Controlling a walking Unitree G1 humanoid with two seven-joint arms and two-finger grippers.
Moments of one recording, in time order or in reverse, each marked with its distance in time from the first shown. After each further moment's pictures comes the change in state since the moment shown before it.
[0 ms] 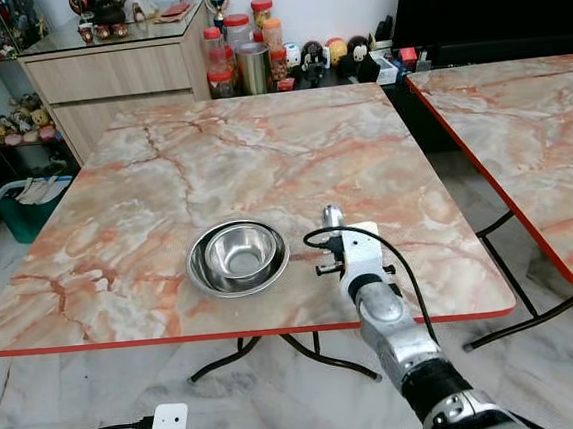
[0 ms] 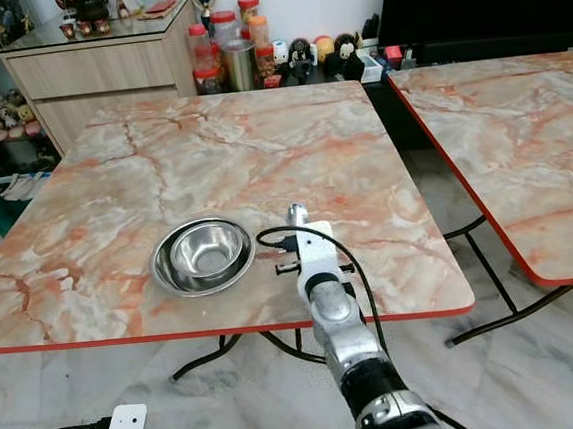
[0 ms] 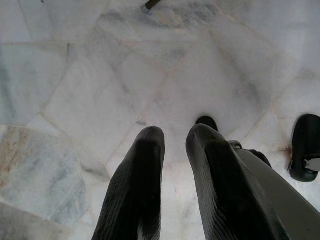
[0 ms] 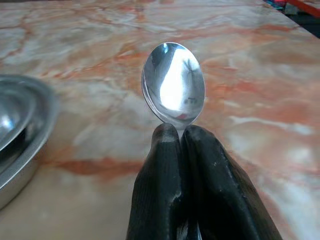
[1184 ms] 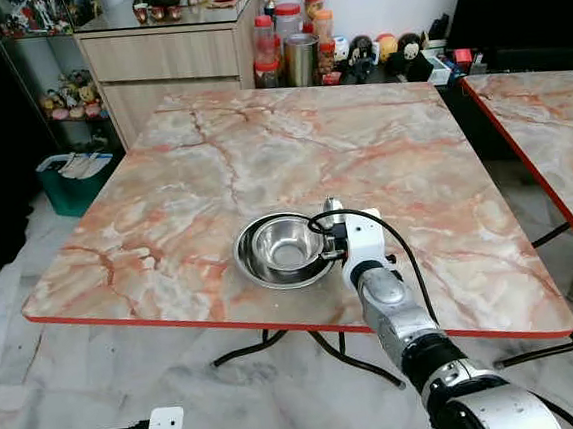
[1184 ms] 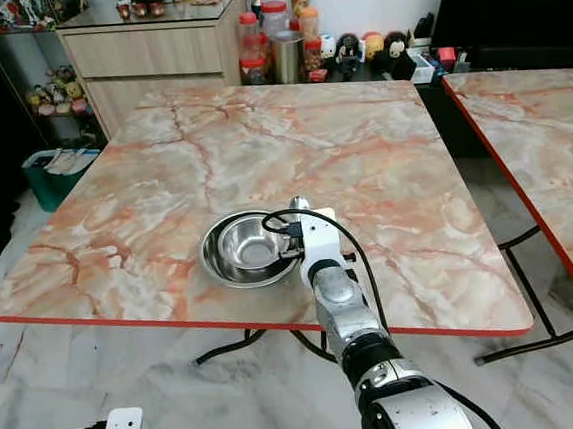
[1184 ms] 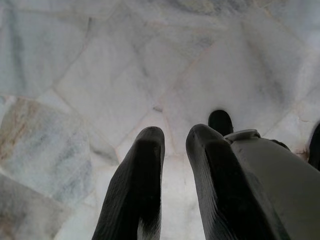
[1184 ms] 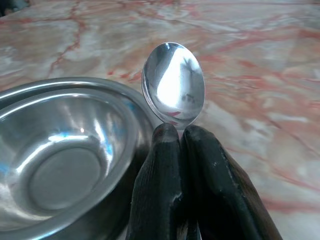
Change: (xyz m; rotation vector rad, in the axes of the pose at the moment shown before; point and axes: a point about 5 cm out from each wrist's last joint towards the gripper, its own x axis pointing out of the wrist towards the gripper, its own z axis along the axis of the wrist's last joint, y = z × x) left arm 0.000 0.006 -0.004 -0.007 0.008 0.023; right arm 0.008 -0.005 0.000 0.025 0.020 0.013
